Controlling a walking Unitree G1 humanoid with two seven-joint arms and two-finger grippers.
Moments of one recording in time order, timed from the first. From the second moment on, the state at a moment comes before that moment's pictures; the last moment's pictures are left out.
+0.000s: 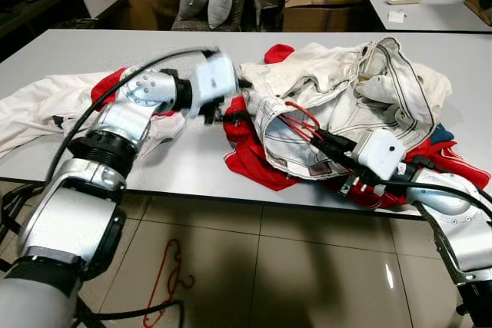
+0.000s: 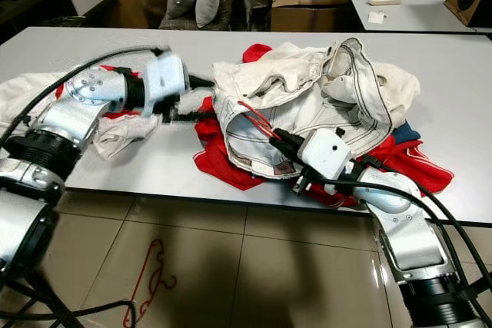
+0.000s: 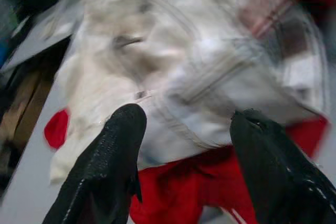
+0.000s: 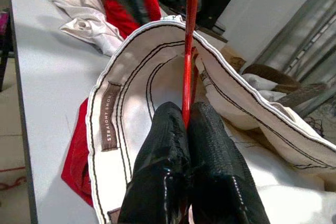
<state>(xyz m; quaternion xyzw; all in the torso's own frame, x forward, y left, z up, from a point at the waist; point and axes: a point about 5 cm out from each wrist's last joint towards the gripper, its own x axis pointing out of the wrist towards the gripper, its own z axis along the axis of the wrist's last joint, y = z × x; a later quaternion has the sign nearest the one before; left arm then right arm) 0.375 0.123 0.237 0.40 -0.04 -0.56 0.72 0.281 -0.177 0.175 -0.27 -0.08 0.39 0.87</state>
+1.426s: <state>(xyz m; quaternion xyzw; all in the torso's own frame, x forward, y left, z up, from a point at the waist) 0.373 0.078 0.216 0.54 -0.10 -0.57 0.61 0.277 -0.179 0.179 -0.27 -0.07 0.45 0.85</state>
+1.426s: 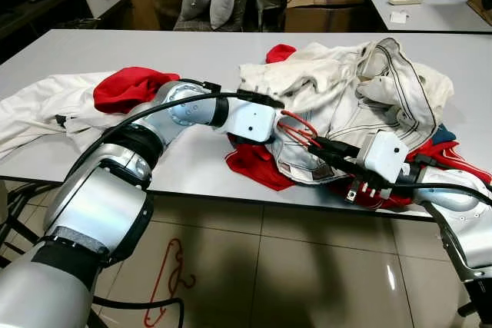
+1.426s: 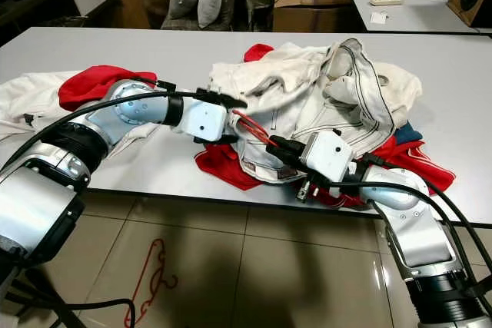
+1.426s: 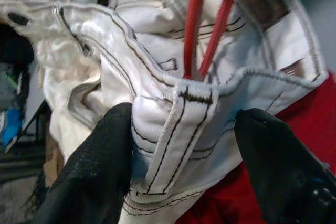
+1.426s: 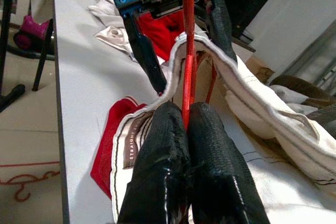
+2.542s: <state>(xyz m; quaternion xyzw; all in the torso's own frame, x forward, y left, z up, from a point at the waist) 0.376 0.082 0.221 0.52 -0.10 -0.56 0.64 0.279 -0.178 0.185 -0.28 -0.08 0.46 0.84</state>
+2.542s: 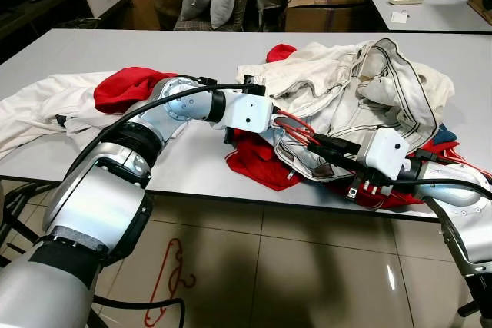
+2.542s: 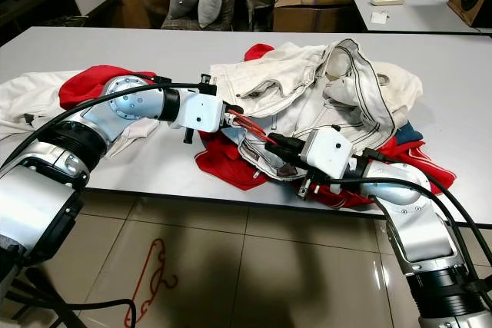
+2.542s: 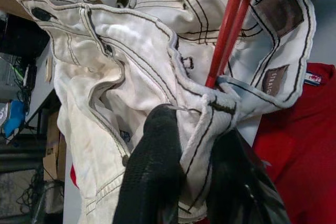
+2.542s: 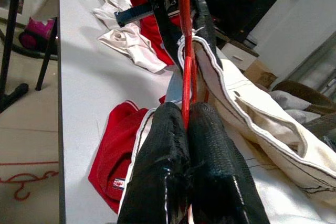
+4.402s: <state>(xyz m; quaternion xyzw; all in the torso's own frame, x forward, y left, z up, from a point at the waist) 0.398 0.113 0.210 0.44 -0.05 -0.39 0.81 0.267 -0.269 0.236 -0.17 -0.09 0.22 0.96</state>
